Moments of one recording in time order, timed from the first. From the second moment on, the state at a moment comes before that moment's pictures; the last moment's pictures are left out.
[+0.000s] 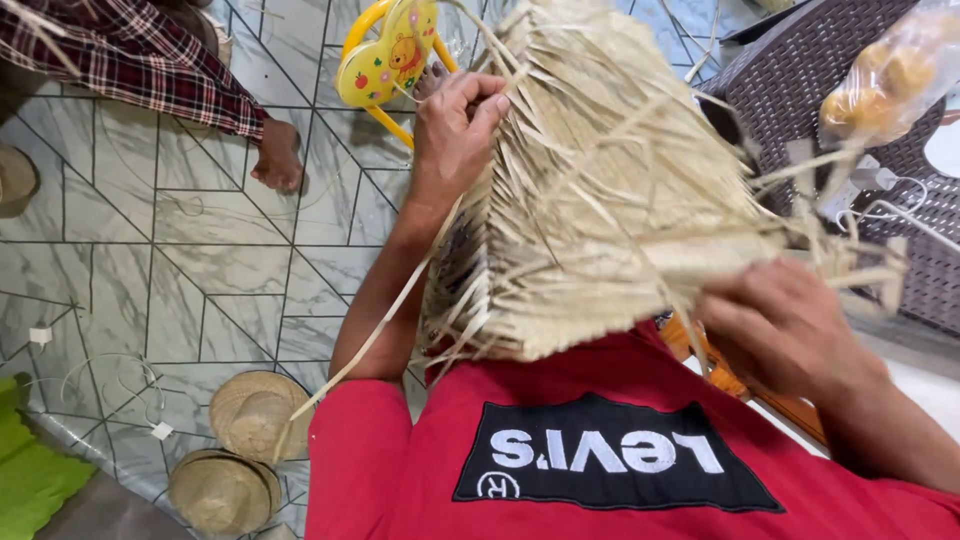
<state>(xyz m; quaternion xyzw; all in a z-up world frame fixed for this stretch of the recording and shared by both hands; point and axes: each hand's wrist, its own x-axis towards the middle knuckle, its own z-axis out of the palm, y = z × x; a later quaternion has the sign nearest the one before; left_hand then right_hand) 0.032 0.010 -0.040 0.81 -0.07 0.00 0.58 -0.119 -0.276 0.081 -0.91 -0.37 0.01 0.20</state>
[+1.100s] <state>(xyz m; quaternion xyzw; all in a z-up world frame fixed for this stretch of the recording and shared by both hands) -0.023 0.045 -0.063 0.81 -0.10 -0.18 0.55 -0.013 -0.188 -0.036 -0.87 -0.40 -0.05 0.28</state>
